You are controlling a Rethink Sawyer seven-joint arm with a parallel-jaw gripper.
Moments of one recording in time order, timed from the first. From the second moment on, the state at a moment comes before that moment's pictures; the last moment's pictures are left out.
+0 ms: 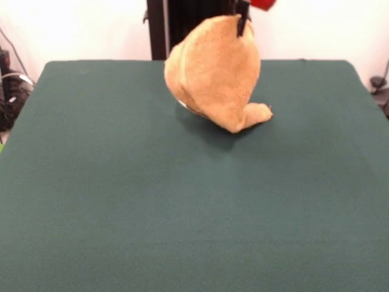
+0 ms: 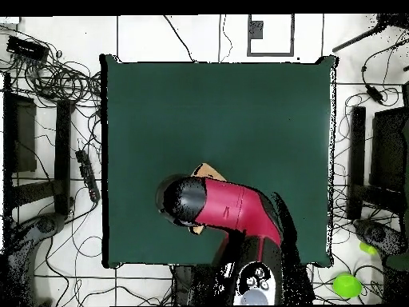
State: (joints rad) arm 0.07 -0.76 -0.27 1.75 0.04 0.79 2.07
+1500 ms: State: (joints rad) arm 0.11 -0.71 -0.37 1.58 0.00 1.03 2.07
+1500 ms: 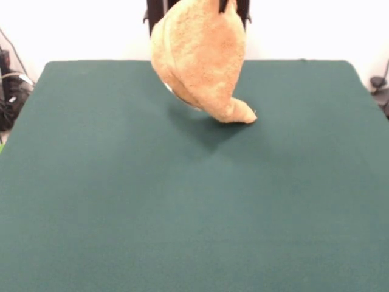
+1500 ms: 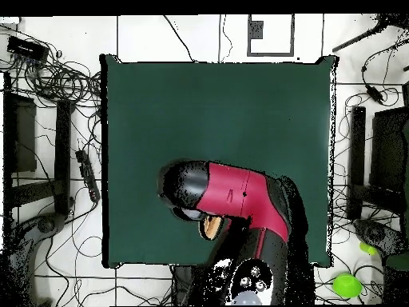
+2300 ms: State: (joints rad) arm 0.11 -0.74 -0.37 1.34 -0.02 1.29 2.07
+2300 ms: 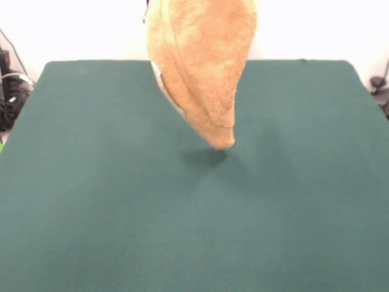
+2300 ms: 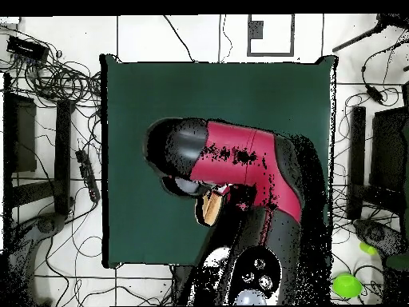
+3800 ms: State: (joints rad) arm -0.08 -0.87 -0.20 1.33 -0.13 1.05 2.07
